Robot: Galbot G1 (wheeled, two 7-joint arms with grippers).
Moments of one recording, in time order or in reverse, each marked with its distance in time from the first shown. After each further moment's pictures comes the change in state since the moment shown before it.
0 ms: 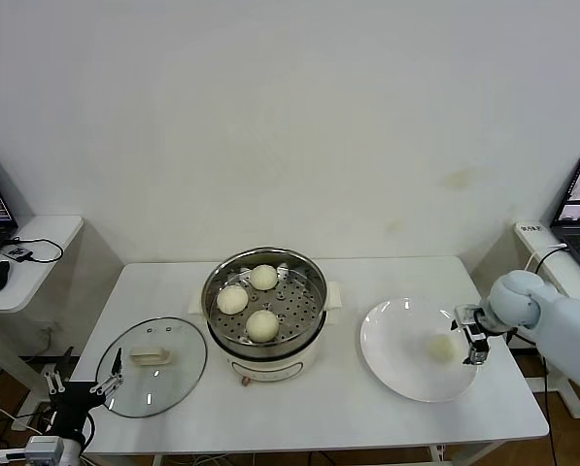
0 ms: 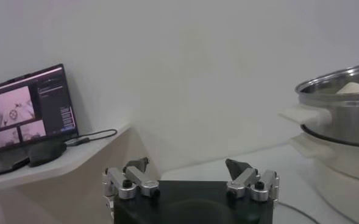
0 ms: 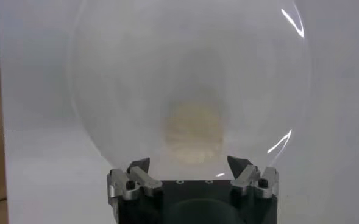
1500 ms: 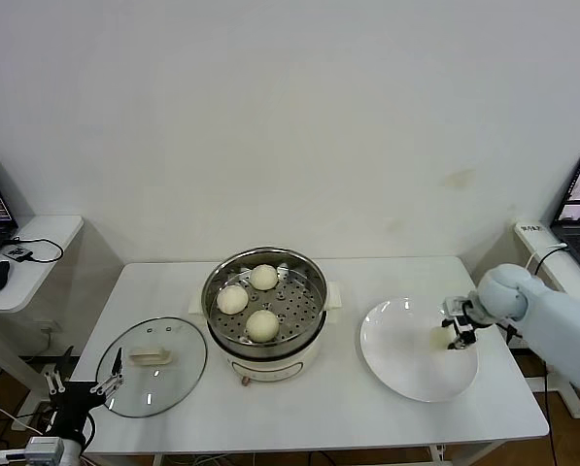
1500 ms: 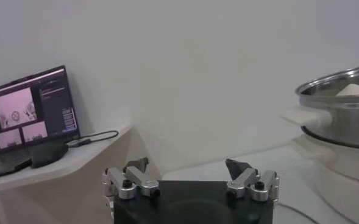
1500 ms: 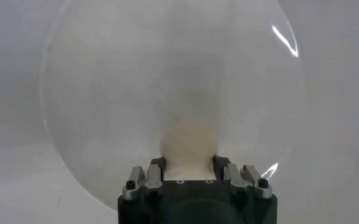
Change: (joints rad) left arm 0.003 -0.006 0.000 -0.013 0.005 0.000 0.000; right arm 0.091 0.018 -0.031 0.023 0.050 -0.029 -0.002
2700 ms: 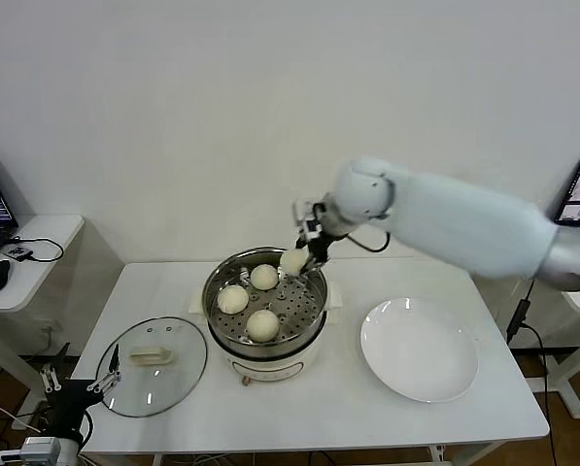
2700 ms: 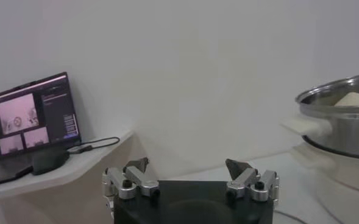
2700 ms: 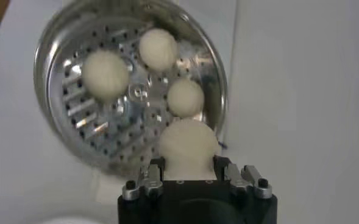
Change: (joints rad) left arm 0.007 -0.011 -0.015 -0.023 0.000 -0.003 -0.003; right arm 0.620 0.509 -0.478 0.046 0.584 -0.309 0.176
